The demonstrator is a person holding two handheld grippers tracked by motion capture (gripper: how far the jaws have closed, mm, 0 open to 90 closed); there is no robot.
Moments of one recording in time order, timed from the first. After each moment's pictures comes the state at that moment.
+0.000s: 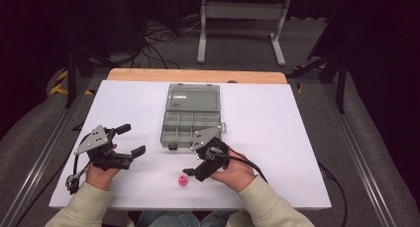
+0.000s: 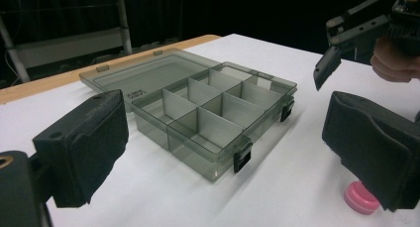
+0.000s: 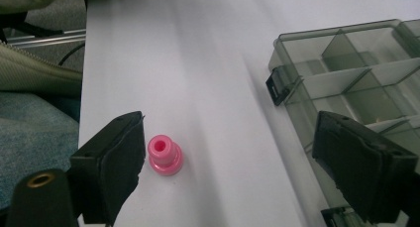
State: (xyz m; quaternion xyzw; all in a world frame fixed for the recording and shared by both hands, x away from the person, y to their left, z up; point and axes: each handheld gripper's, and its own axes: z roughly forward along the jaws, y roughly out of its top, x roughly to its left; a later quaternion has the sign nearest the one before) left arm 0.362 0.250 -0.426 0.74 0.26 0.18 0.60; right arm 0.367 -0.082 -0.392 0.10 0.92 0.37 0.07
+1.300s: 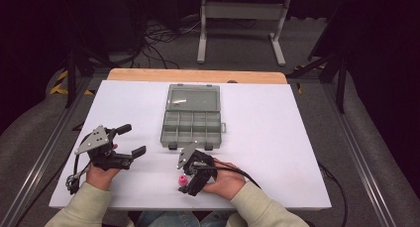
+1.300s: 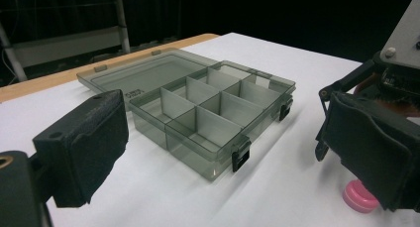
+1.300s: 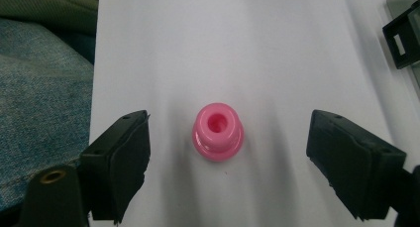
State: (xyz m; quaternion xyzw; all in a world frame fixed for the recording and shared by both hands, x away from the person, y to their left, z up) left arm 0.362 0.249 -0.427 0.74 0.26 0.18 0.60; right arm 0.357 -0.049 -0.438 0.06 0.96 0.28 0.01
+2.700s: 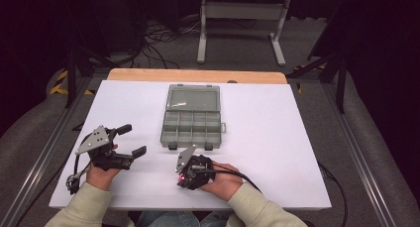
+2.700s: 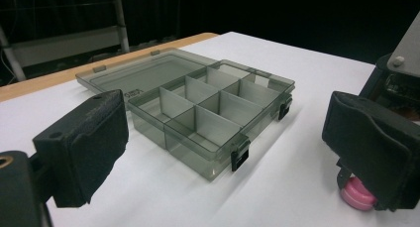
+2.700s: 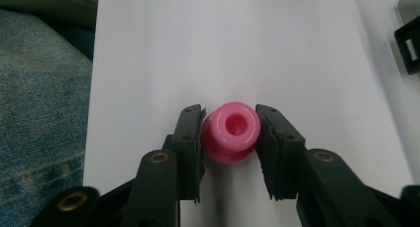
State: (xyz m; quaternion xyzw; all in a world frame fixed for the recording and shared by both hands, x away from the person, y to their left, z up) left arm 0.362 0.248 -0.427 0.74 0.26 0.18 0.60; right arm 0.352 -0.045 -0.442 0.04 0.96 0.28 0.03
